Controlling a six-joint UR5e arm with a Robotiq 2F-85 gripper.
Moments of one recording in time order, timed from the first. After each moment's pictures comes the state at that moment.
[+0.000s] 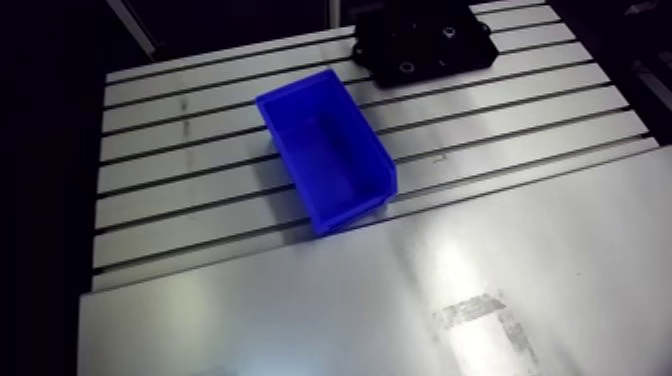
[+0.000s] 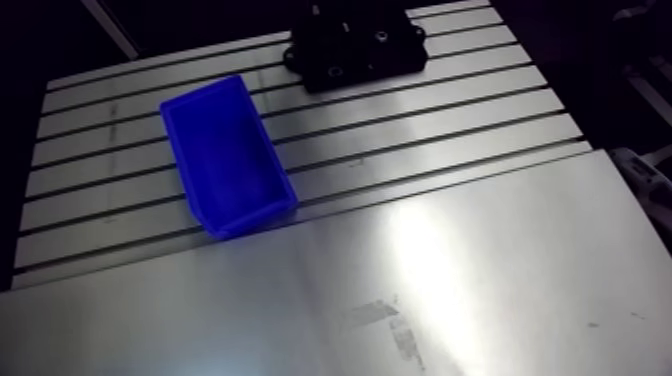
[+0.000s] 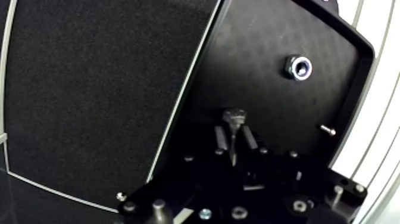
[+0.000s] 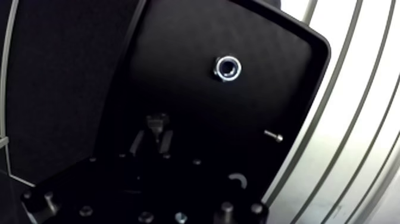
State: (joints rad) arm -0.27 -0.85 1.44 -2.15 -1.67 -0.67
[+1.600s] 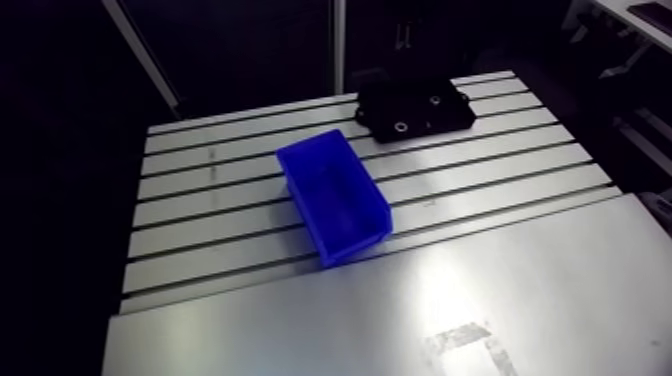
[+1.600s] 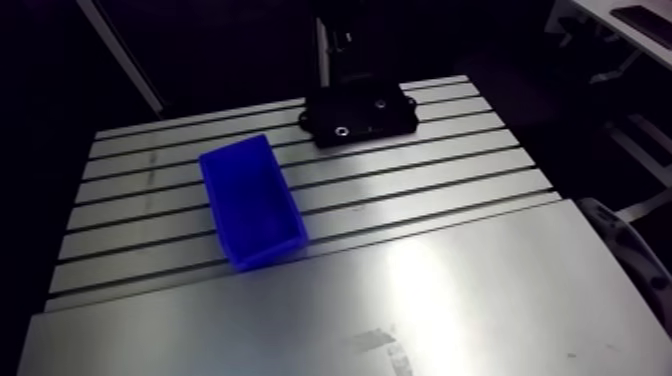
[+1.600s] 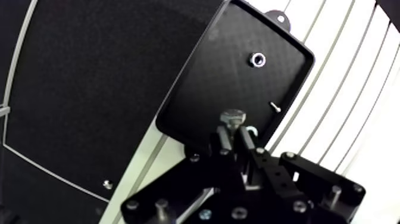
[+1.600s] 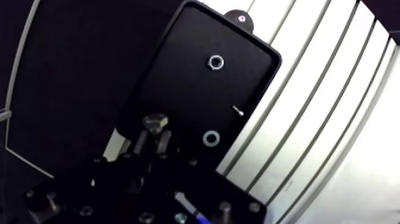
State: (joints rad) arm -0.26 -1.04 1.41 -1.99 -1.69 -0.82
